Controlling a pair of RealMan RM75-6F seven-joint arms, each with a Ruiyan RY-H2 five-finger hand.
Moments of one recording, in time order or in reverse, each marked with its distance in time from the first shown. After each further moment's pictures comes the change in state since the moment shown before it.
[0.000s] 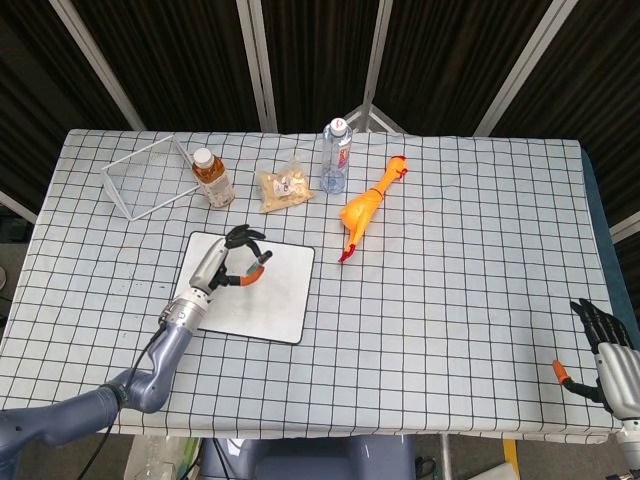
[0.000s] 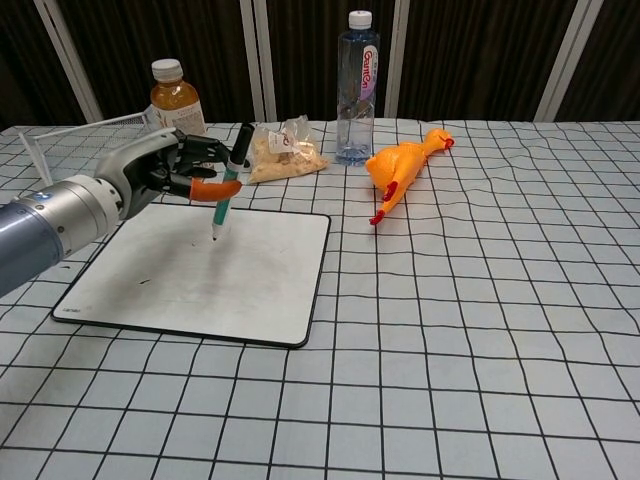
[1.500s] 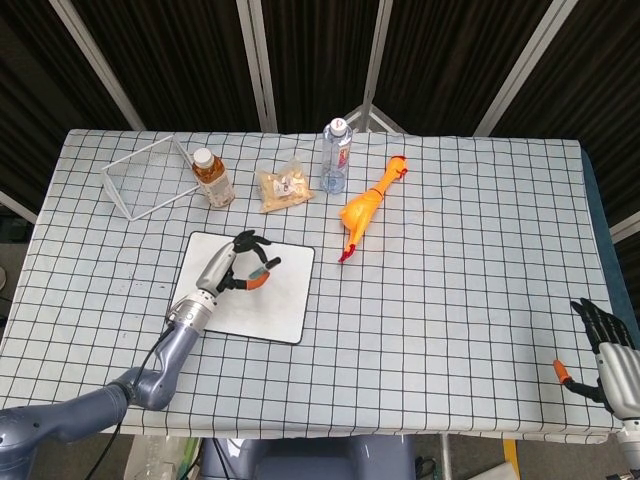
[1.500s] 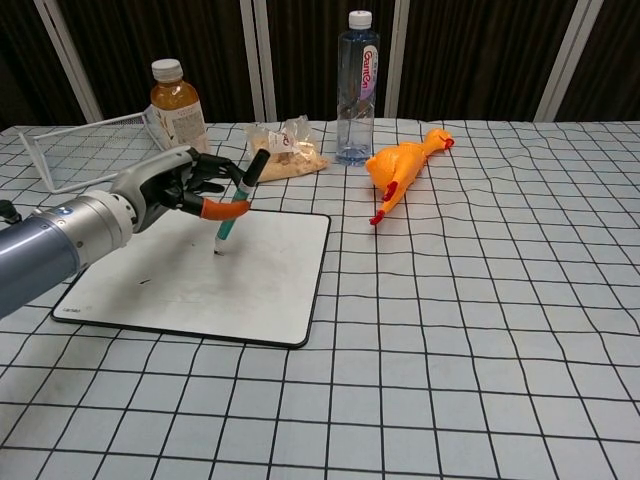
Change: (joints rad) left arm -0.031 -0.051 0.022 0.110 0.015 -0.027 -0.007; right arm -0.001 -0.001 0.002 -0.001 0.003 0.001 -0.005
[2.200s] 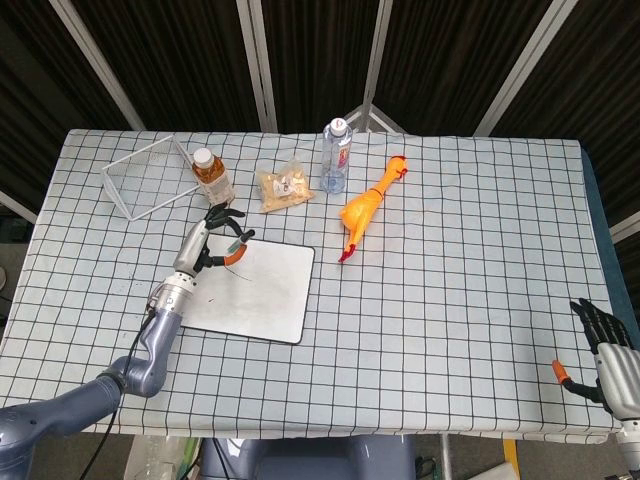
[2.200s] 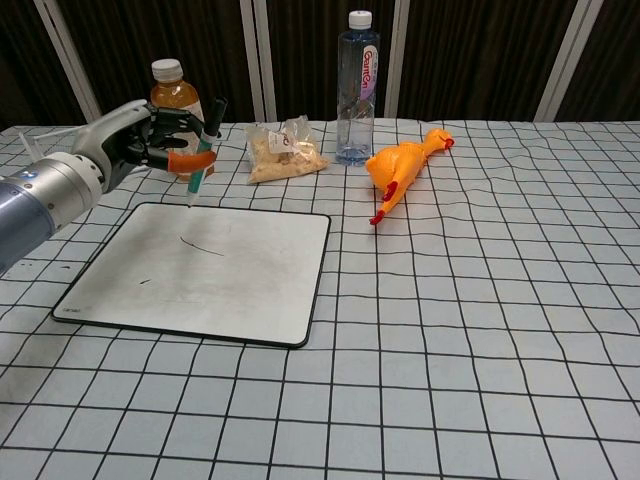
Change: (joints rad) left arm 0.002 0.024 -0.055 0.049 0.003 0.084 -0.070; right arm -0.002 0.000 -0.001 -0.004 -0.008 0.007 -0.004
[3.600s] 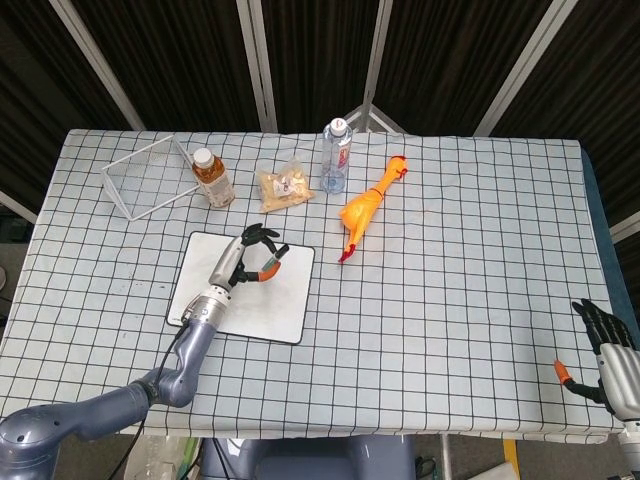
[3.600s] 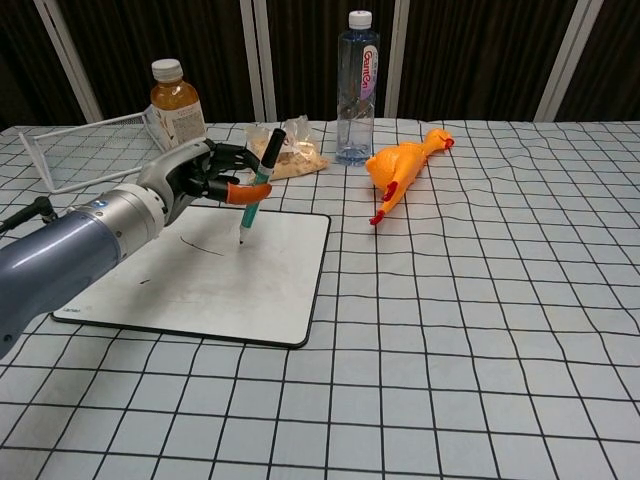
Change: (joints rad) left arm -0.036 -0.108 -0.030 -0.049 -0.112 -0.072 0.132; right arm -0.002 0.006 -0.001 0.002 0.002 -0.002 0.011
